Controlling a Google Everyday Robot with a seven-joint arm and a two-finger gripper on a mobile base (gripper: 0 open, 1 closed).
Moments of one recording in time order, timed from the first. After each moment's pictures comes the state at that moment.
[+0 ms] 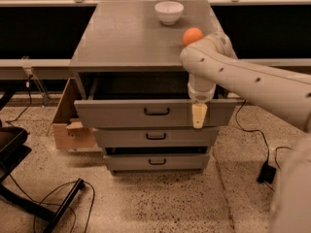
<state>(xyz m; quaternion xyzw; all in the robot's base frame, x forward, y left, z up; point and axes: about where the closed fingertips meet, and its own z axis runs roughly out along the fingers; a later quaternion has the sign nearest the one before) 0.675 -0.157 0.696 -0.65 0.75 -0.13 0.07</state>
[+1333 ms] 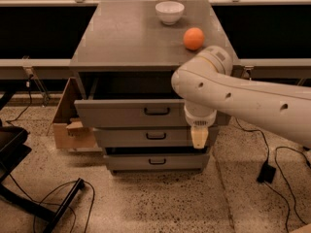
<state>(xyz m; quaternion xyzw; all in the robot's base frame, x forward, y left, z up) 0.550 -0.149 0.713 -0.65 0.75 -0.14 0.03</state>
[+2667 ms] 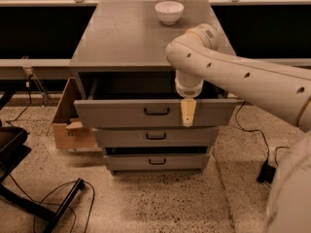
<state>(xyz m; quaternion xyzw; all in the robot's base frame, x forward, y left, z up) 0.675 -0.117 0.724 -0.68 0.71 -0.15 0.09</state>
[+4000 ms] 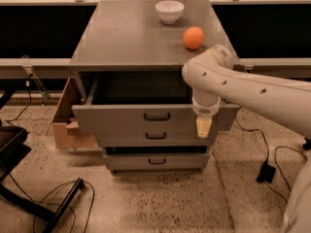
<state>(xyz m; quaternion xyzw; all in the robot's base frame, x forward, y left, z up) 0.622 -0.185 0.670 -0.61 0.78 -0.13 0.02</state>
